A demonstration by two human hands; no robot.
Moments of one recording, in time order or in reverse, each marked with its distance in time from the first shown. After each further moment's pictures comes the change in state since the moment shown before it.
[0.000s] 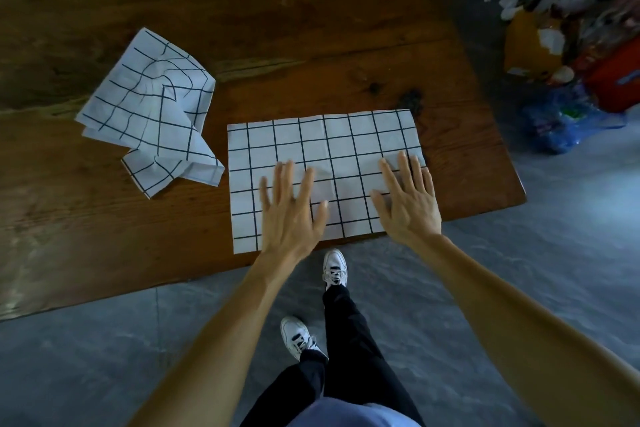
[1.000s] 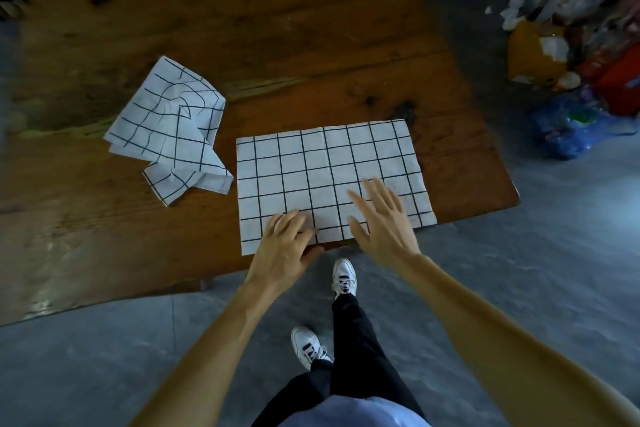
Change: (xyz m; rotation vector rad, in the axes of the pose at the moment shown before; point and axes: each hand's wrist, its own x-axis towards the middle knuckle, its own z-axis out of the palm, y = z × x) left_hand -0.046 -0.024 -0.002 0.033 0.024 0.331; right_hand -0.030 -0.038 -0.007 0.199 0.088 -0.225
